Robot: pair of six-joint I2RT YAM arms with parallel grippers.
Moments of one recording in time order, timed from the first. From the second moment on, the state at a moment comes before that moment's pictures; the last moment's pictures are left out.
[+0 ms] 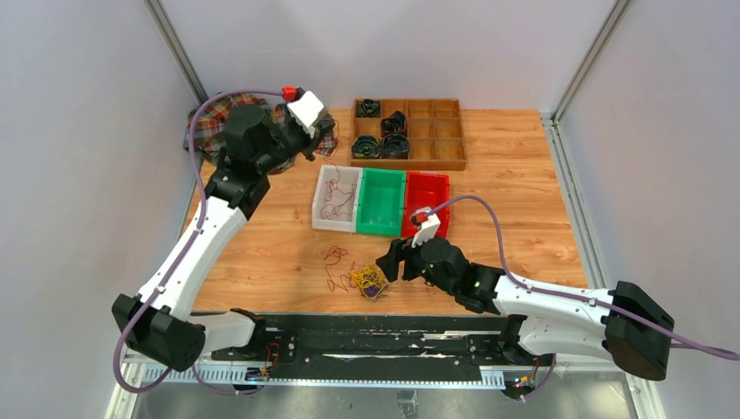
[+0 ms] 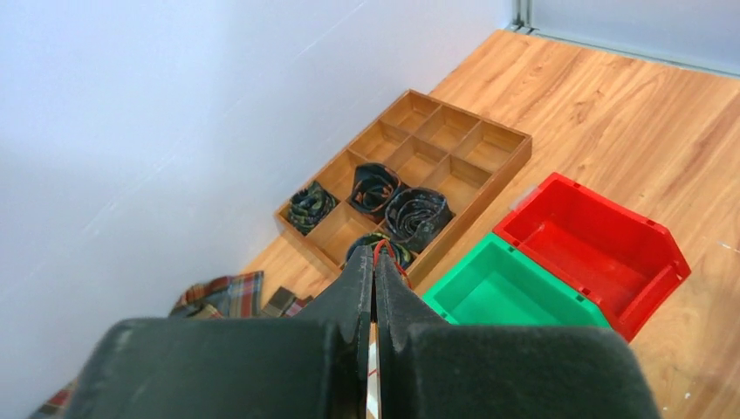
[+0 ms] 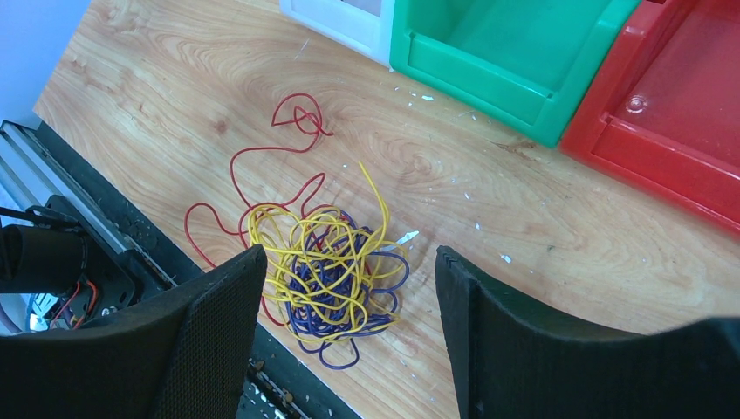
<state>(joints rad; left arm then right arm) -0.35 1.25 1.30 -0.10 0.42 0.31 1.06 1.07 0.48 0.17 0.27 0.56</state>
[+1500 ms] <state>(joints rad) -0.49 1.77 1.20 -0.16 0.04 0.40 1.04 0.91 0.58 -0.02 0.31 0.51</state>
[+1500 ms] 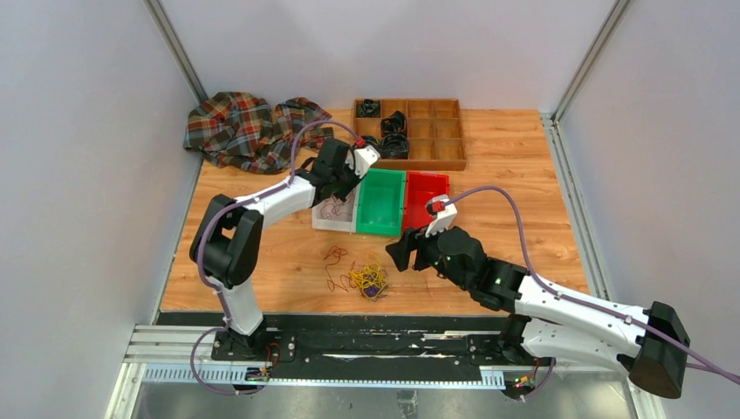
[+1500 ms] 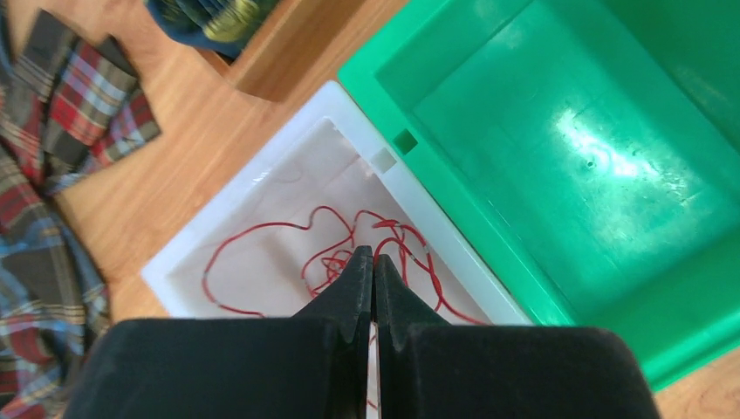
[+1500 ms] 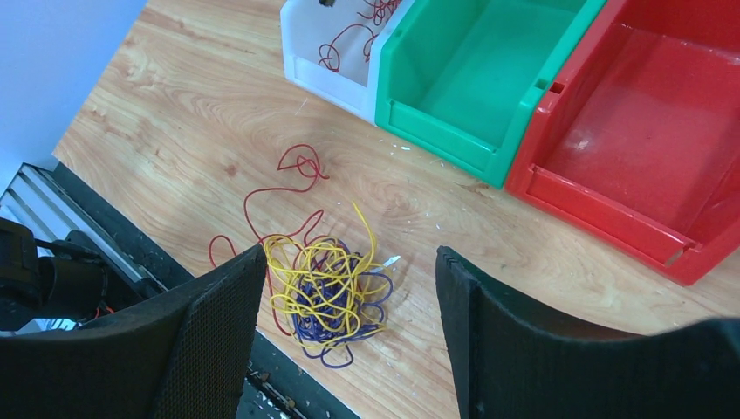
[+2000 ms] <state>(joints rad) -0.47 1.84 1.24 -0.22 0.06 0.34 1.03 0.90 0.63 -0.07 0.31 0.48</state>
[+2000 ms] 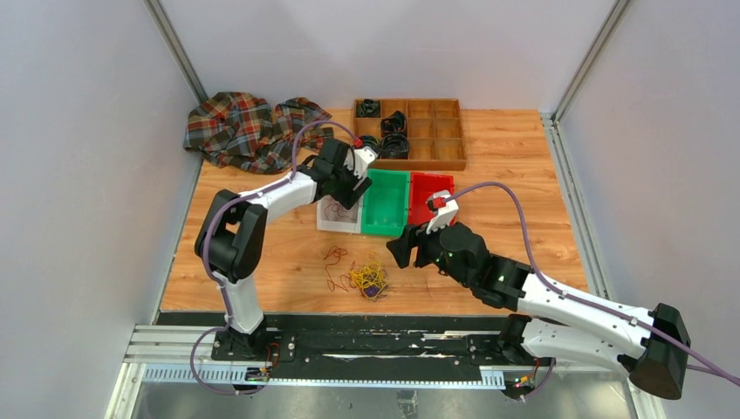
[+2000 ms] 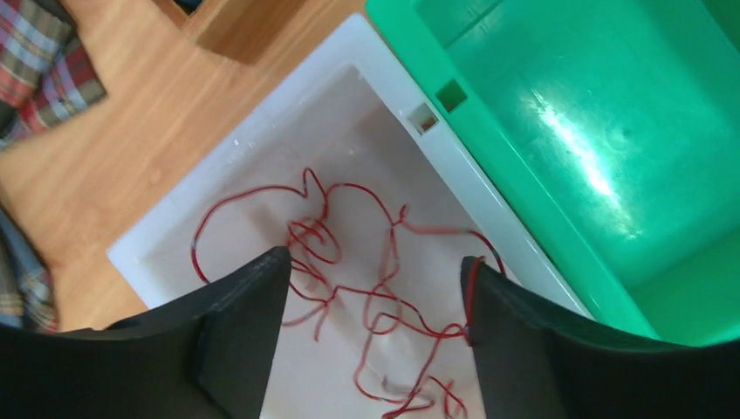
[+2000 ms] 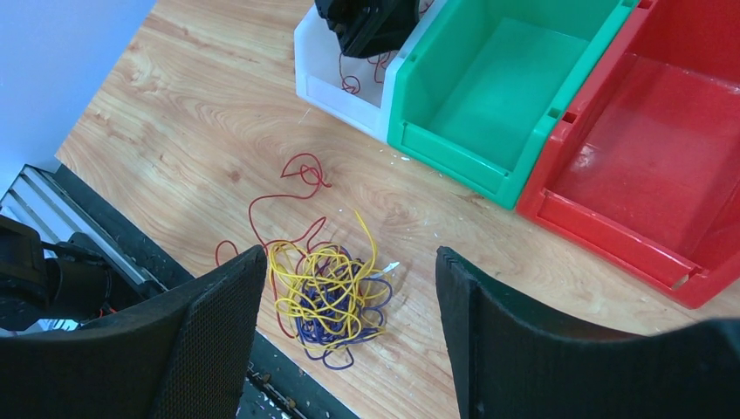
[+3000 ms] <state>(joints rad) -0.40 1.57 1.25 -0.62 0.45 0.45 1.03 0.92 0.68 -0.23 0.24 0.47</state>
